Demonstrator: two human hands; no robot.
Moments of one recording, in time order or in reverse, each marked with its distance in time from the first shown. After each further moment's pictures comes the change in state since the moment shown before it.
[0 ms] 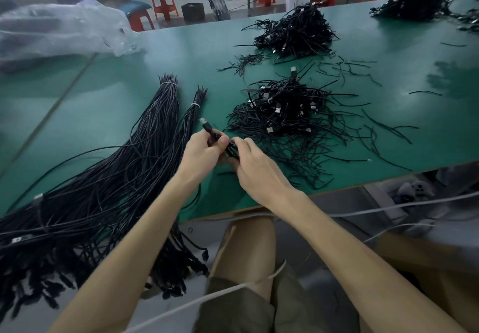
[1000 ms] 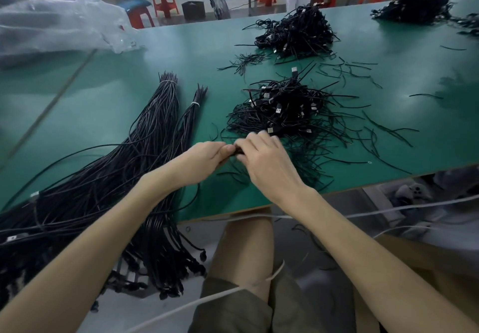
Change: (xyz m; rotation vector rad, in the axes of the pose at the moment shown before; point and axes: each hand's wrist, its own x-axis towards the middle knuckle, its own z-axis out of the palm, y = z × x) left_hand 0.002 0.005 -0.021 0.538 -0.477 0.206; right_hand -0.006 0.008 -0.024 -0.358 0.099 -0.190
